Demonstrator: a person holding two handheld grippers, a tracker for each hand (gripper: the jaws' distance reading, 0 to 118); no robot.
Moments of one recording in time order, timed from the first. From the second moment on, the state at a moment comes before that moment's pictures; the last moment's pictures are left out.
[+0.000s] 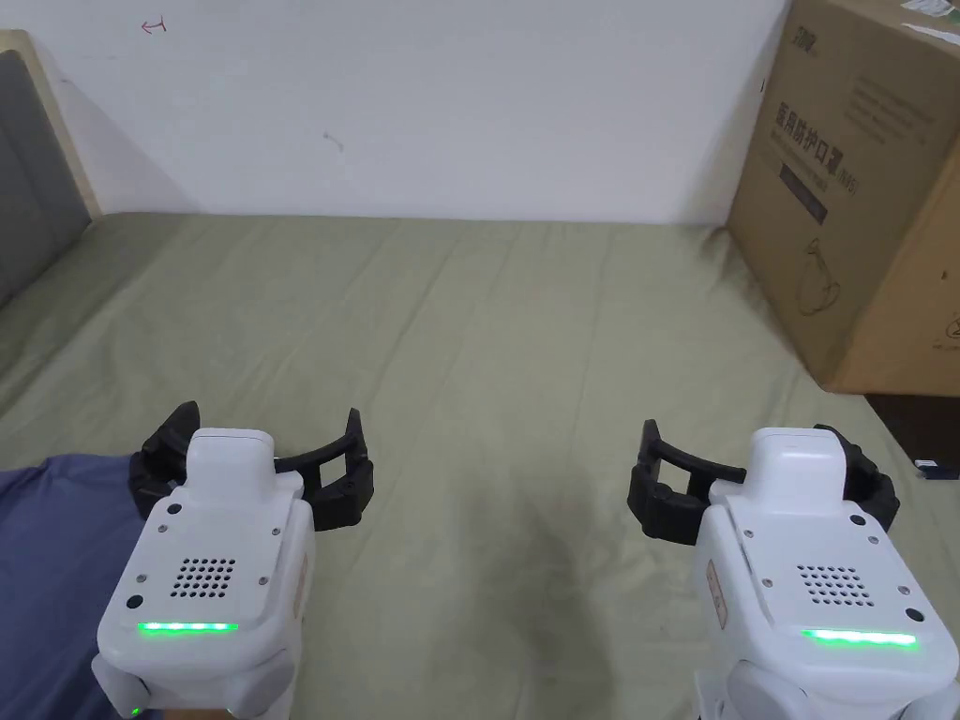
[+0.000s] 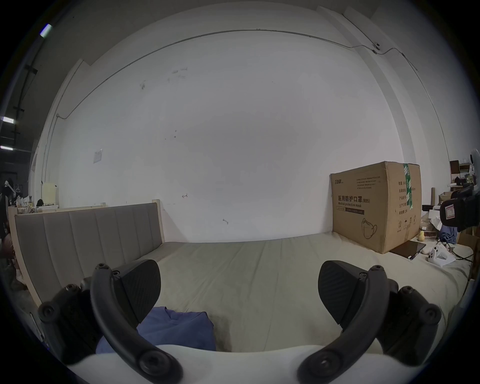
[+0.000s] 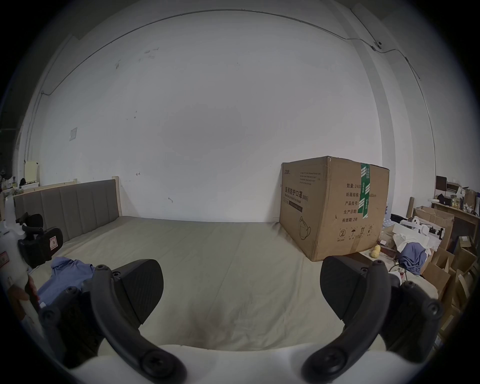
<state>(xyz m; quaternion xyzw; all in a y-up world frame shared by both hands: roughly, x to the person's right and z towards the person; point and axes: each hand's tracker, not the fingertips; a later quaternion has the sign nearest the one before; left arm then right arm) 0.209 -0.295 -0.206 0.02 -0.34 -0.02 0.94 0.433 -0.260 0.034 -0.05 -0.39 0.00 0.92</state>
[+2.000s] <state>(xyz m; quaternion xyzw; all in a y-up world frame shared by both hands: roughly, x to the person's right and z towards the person) -0.079 -0.278 -0.234 -0.04 -0.08 -0.03 1.00 0.261 -0.260 -0.152 -0.06 -0.09 -0.02 0.99</state>
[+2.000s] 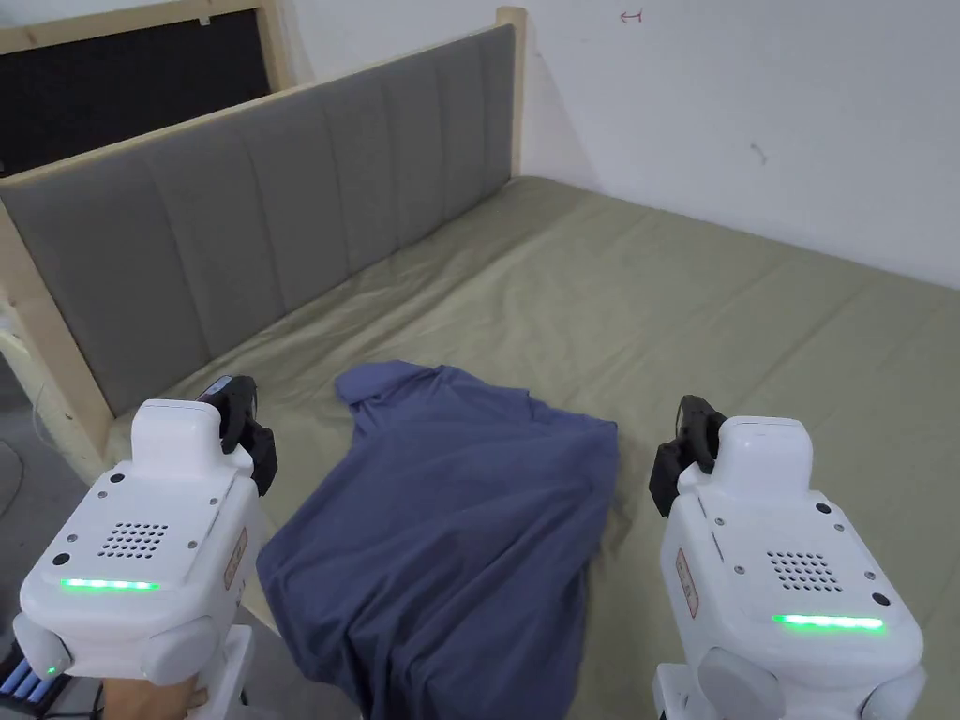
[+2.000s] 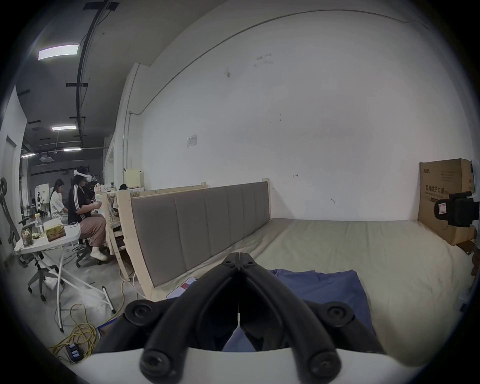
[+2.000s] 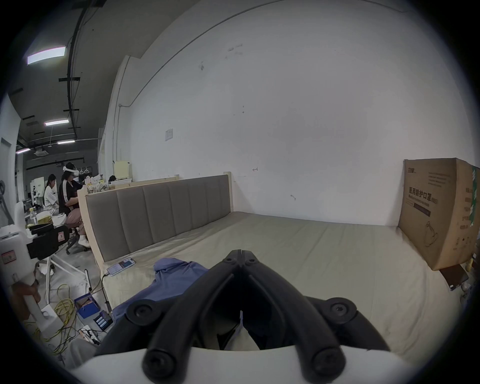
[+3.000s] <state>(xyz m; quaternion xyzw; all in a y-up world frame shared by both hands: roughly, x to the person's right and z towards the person) 0.074 -0.415 -0.393 -0.47 -0.22 -0.09 0.85 0.343 -0.285 -0.128 -0.11 -0.21 0.00 0.97</state>
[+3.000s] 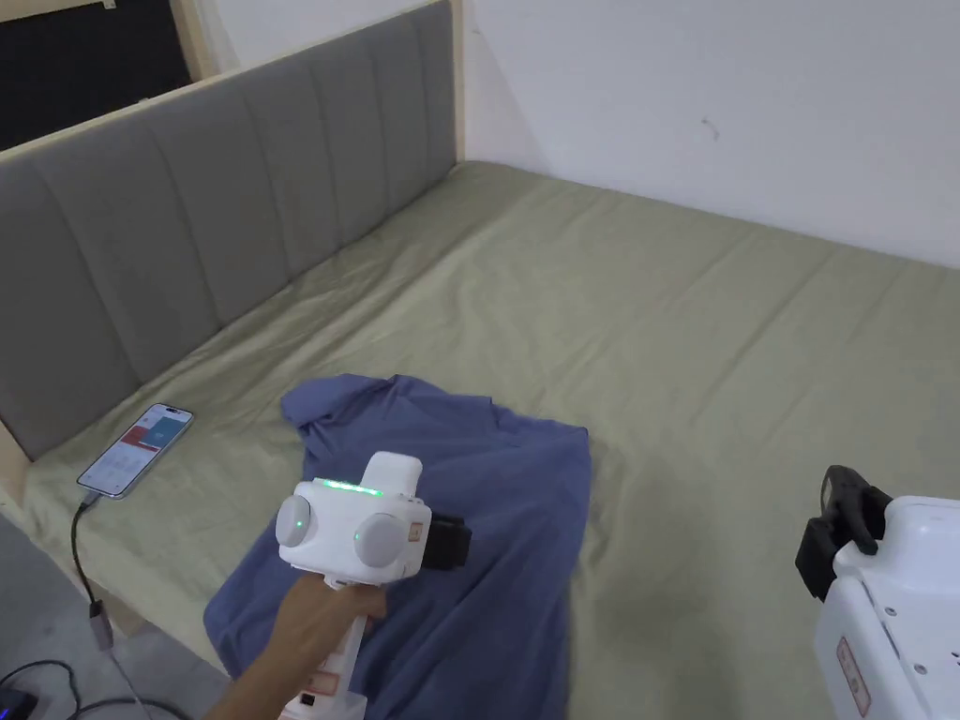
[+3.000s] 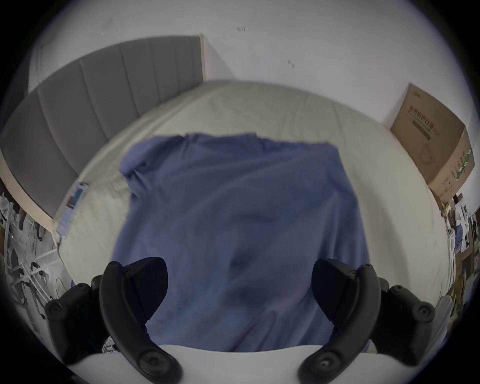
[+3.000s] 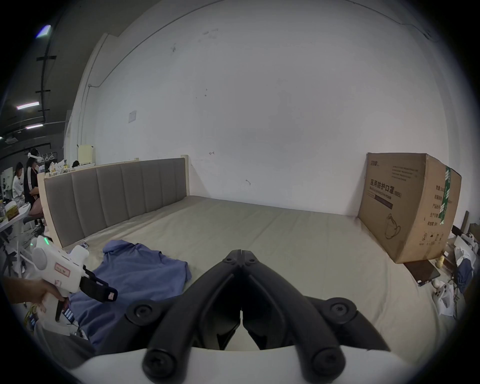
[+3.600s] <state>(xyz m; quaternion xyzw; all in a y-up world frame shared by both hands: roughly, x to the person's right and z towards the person) 0.087 -0.366 -0.372 -0.44 -0.30 -0.02 0.85 0.380 -0.289 -0.095 -0.13 -0.24 -0.01 0.96</state>
